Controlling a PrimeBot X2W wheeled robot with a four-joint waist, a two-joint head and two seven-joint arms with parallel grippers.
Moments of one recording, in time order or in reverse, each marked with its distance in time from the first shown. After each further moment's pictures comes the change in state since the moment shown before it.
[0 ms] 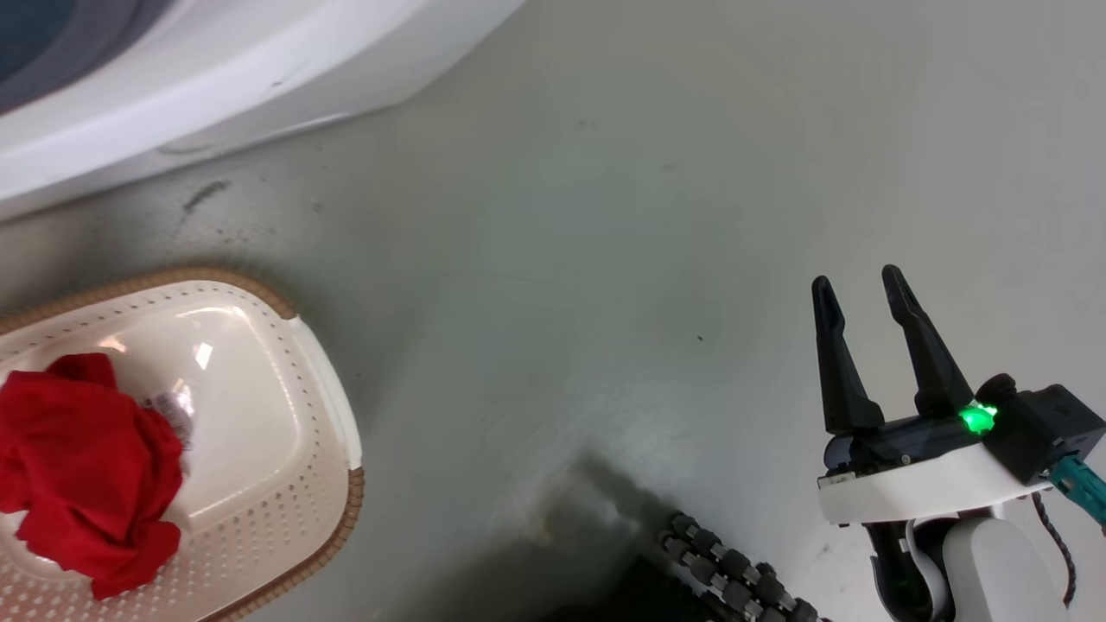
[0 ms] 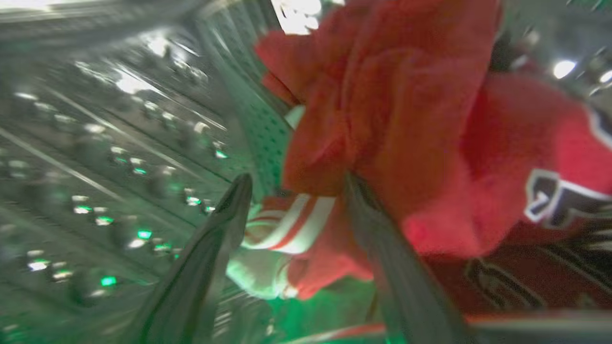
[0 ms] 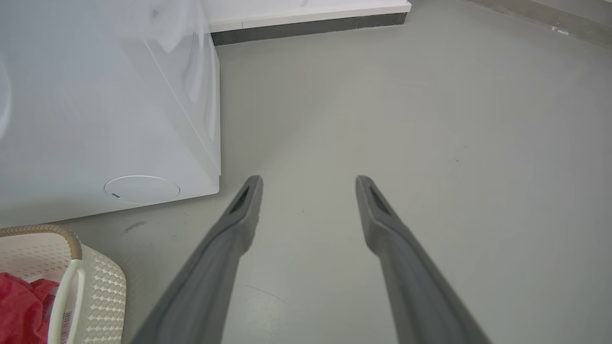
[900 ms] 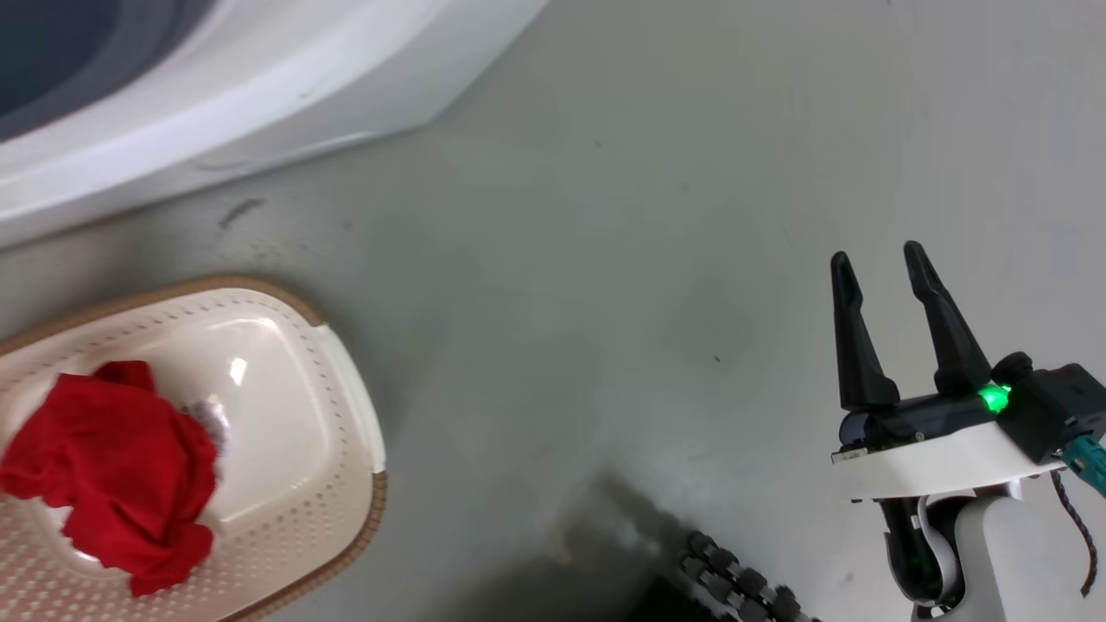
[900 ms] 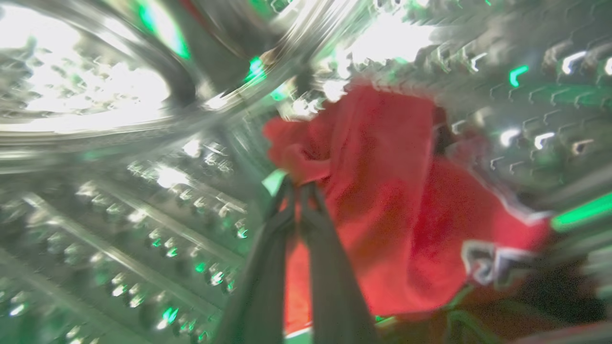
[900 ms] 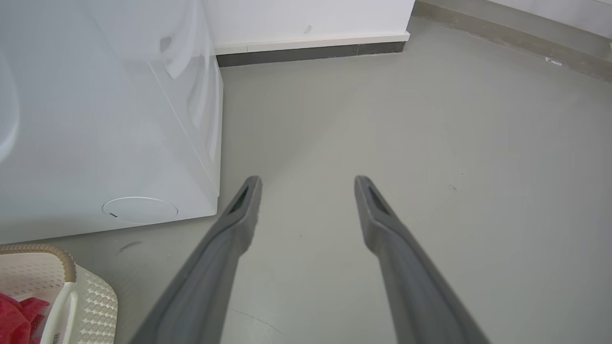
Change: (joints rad) left arm -0.003 0.002 -0.165 0.121 -0.059 0.000 -0.494; right arm -0.041 0.001 -0.032 0.014 -0.039 0.000 0.000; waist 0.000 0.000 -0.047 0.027
